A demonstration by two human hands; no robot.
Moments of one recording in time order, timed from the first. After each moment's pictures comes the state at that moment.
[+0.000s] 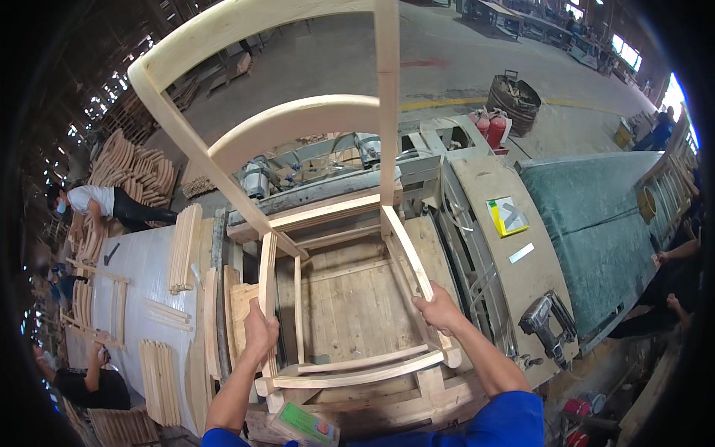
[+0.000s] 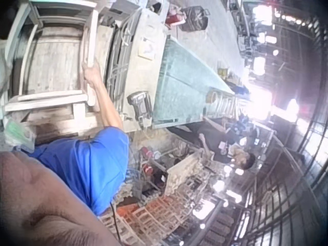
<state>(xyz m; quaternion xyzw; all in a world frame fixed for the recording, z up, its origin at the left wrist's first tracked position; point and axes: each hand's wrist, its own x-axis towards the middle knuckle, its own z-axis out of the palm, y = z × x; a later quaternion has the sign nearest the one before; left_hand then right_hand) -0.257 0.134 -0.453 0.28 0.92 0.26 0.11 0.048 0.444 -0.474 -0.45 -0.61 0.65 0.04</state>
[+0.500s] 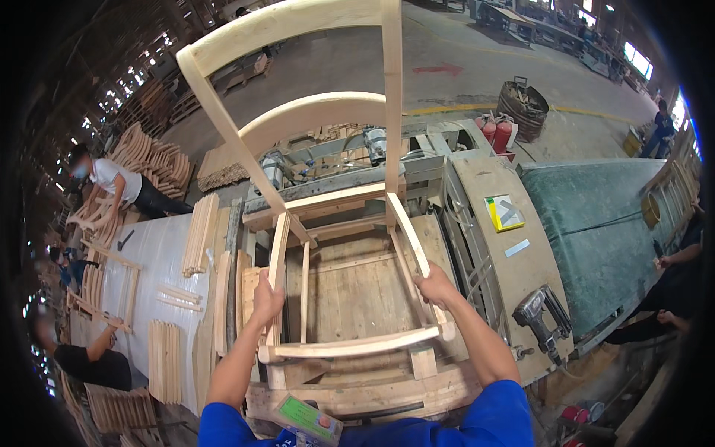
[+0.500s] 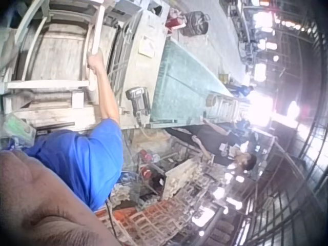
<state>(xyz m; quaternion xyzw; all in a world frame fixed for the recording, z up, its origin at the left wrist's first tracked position) -0.262 0.133 -0.446 0.27 0.90 0.33 0.13 0.045 0.449 -0.470 -0.42 -0.62 0.67 0.04</state>
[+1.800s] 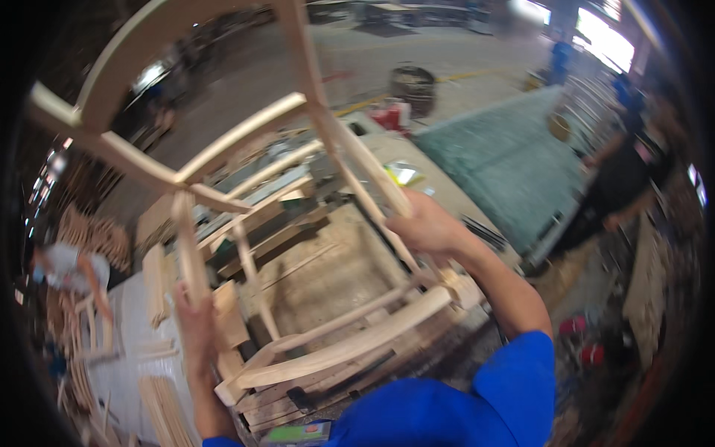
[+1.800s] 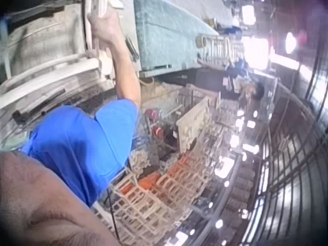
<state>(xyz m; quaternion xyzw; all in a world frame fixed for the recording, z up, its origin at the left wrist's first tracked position) -0.162 0.096 -0.282 0.32 0.76 0.56 0.08 0.211 0.381 -0.206 -0.35 -0.74 0.53 0.20</state>
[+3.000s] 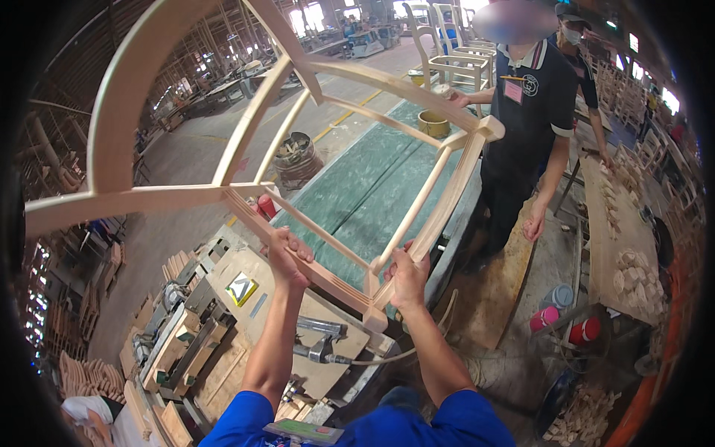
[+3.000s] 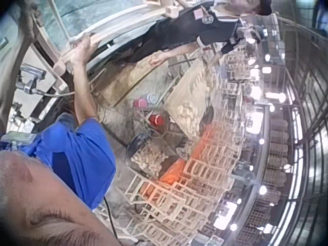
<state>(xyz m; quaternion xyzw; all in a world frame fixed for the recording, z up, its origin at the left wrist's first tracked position) 0.504 0.647 -0.269 0.26 0.32 0.71 0.56 0.714 0.582 -0.322 -0.32 -0.17 0.52 0.78</state>
